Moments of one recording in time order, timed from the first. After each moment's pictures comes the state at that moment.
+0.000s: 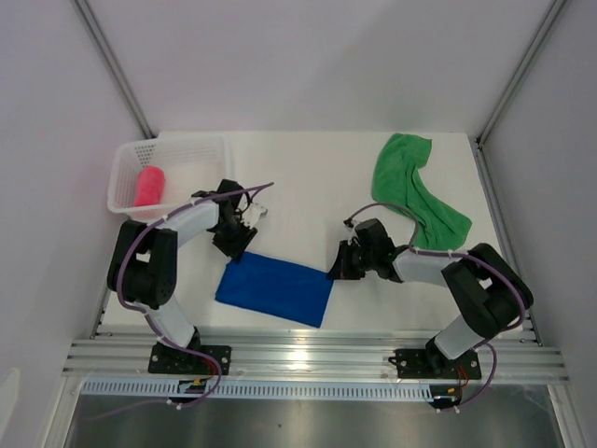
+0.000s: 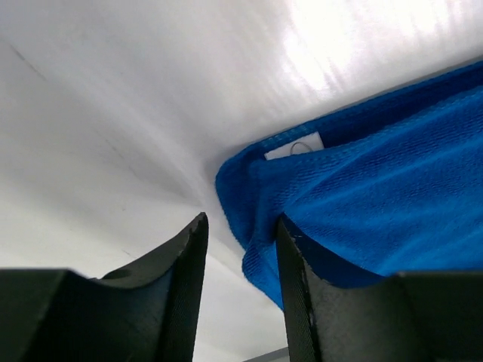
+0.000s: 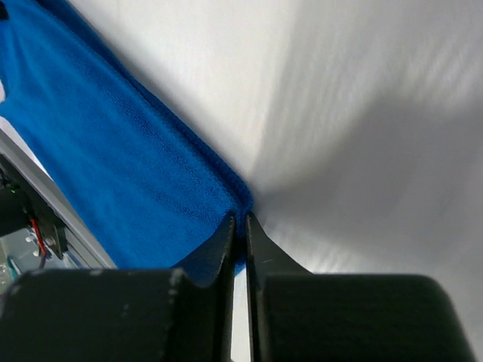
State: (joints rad) left arm -0.27 1.71 1.07 -0.77 0.10 0.36; right arm 0.60 1.60 0.65 0.11 -0.40 0.62
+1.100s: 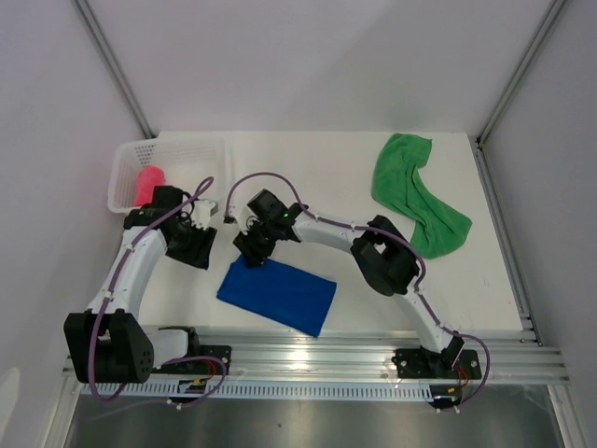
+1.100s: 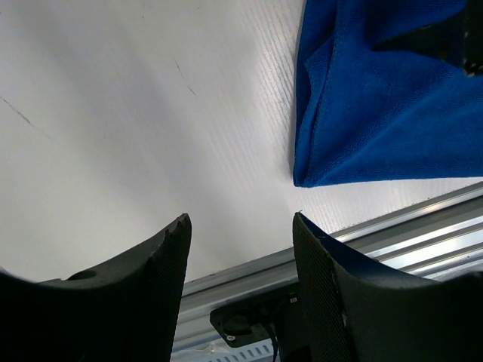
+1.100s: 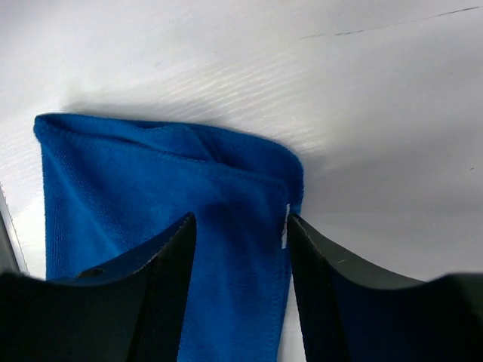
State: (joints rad) left arm 0.02 1.21 0.97 -1.03 0.18 0.36; right arm 0.93 2.31 1.81 -0.42 -0.45 -0.15
